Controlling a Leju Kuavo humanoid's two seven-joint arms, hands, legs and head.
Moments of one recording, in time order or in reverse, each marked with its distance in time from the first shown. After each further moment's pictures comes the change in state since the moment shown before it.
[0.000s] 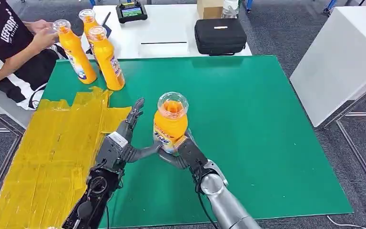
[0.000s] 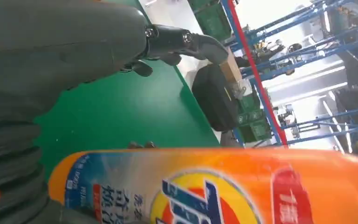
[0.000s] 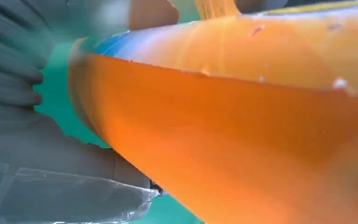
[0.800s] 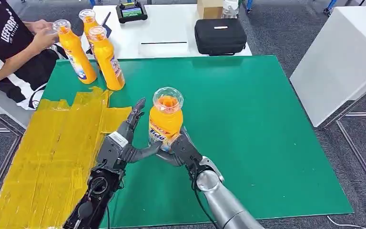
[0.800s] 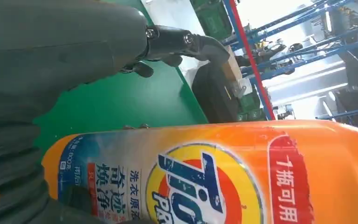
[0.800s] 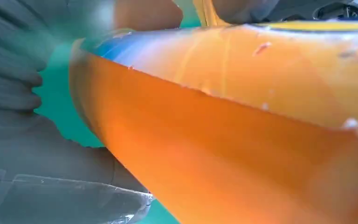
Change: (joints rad) left arm 0.001 -0.003 -0.009 0.000 0.006 0.000 0.006; right arm -0.048 0.016 0.026 0.061 -0.007 -0.013 0.008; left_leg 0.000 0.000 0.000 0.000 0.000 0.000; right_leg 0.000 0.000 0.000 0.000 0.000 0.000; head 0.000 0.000
